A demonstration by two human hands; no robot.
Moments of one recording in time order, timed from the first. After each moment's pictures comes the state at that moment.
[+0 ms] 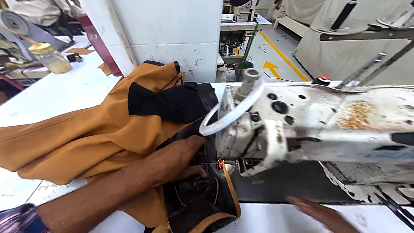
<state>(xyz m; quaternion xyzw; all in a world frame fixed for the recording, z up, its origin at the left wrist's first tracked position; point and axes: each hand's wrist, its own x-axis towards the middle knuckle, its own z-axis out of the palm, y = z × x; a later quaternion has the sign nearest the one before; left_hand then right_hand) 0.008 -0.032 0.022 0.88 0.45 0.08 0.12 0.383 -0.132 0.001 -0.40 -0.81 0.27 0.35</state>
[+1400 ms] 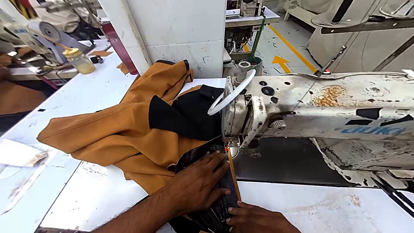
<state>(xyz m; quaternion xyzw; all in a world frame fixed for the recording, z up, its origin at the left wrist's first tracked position) 0.052 -0.117 -0.012 0.89 0.45 0.03 0.11 0.317 -0.145 -0.041 -0.15 -0.87 0.37 0.27</state>
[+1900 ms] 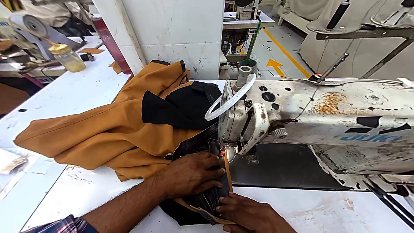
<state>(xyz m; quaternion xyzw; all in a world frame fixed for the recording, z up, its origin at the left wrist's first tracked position) 0.026 -0.076 -0.023 0.94 0.29 0.15 0.05 0.300 -0.125 -0.047 -0.18 -0.88 0.33 0.28</state>
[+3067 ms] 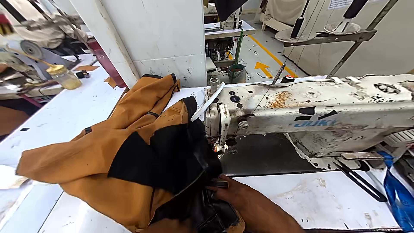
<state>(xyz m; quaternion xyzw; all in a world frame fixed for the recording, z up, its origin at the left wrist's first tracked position) 0.054 -0.211 0.071 0.88 0.39 -0.17 0.20 0.293 -0.117 -0.043 -0.18 -0.91 0.29 0.22</state>
